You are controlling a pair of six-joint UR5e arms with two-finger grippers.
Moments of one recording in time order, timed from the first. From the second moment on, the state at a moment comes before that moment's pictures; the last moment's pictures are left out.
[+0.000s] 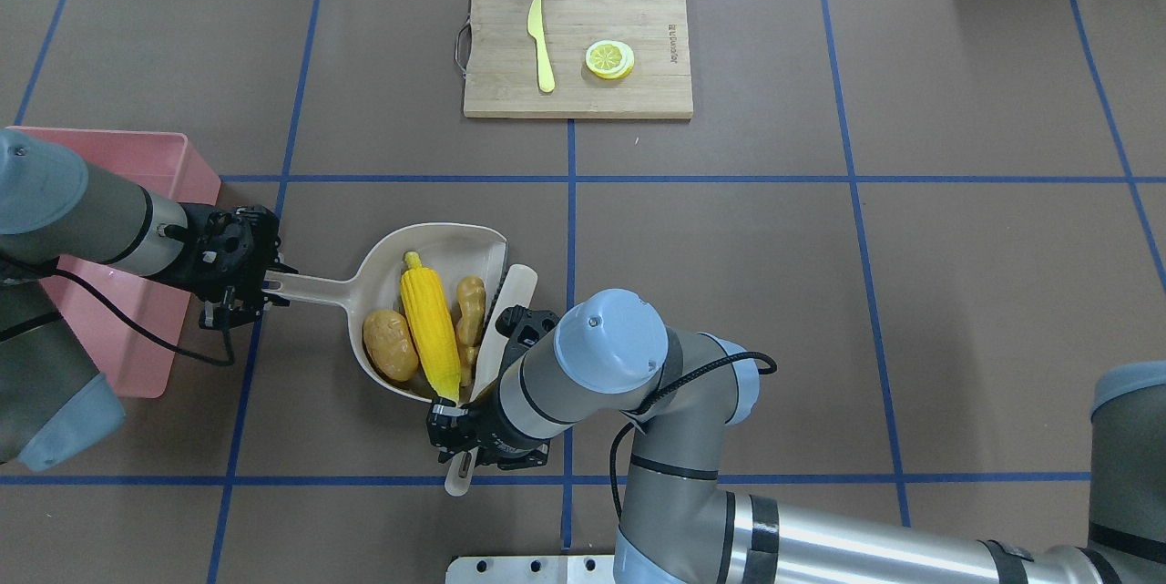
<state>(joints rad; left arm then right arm) -0.72 -1.69 -1.84 -2.11 -2.11 0.56 0.28 -0.83 1.48 -0.88 2.06 1.81</state>
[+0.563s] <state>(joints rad) -0.72 -1.69 -1.84 -2.11 -2.10 0.58 0.28 -0.79 1.47 -0.84 2.04 1.82</state>
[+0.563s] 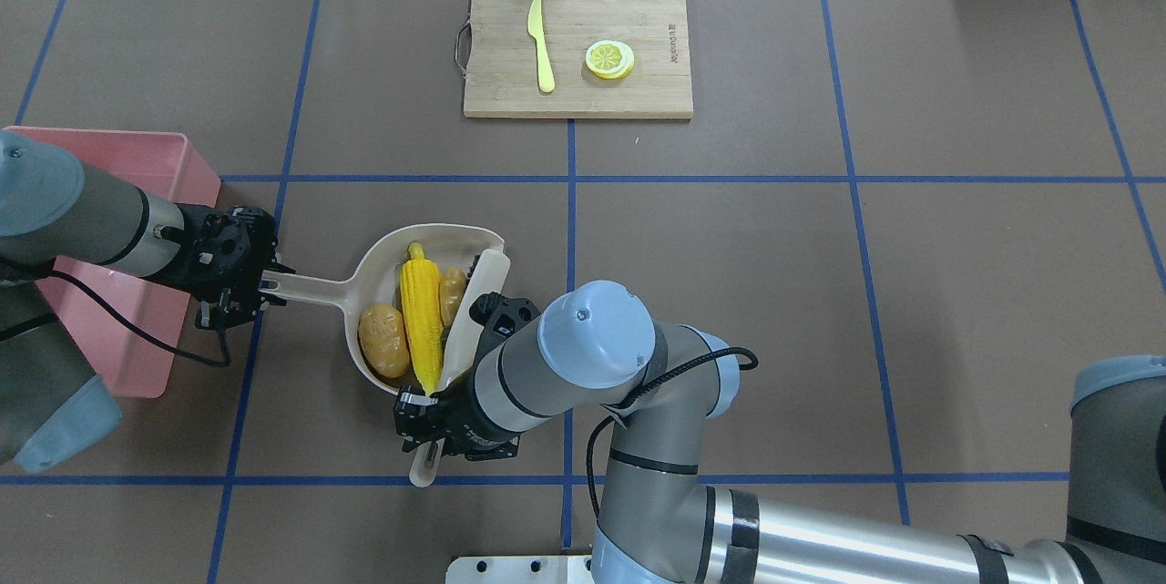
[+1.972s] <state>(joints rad) -0.72 -1.68 -1.83 -2.24 -2.10 0.48 0.35 -0.88 1.56 -0.88 2.14 1.83</state>
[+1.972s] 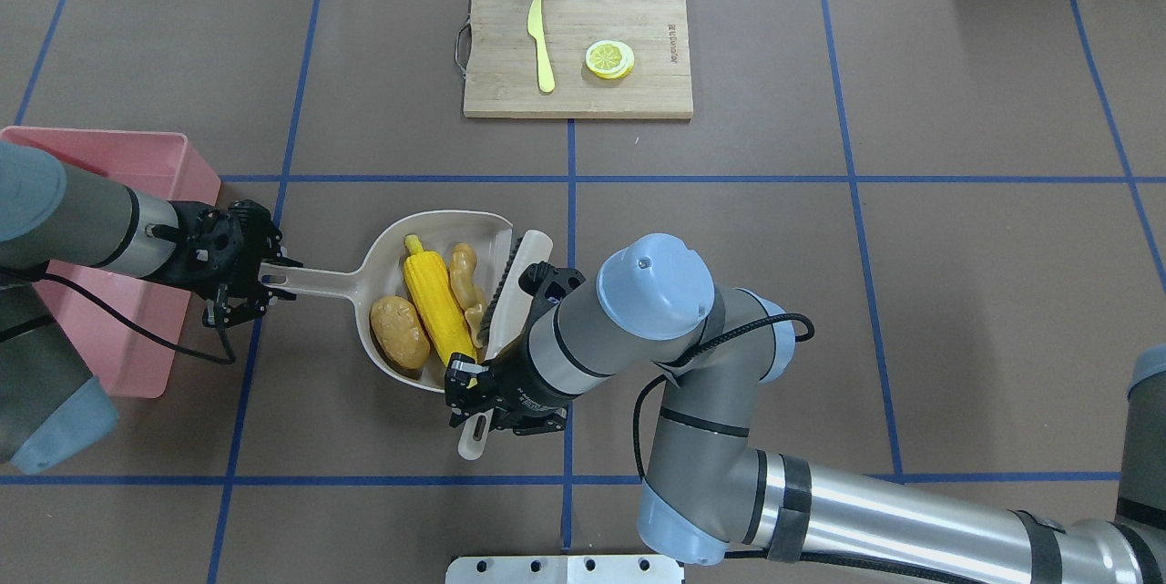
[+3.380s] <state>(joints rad) -0.84 -1.62 -1.83 -2.49 -2.17 0.18 0.86 -1.12 1.98 -1.07 2.64 1.77</state>
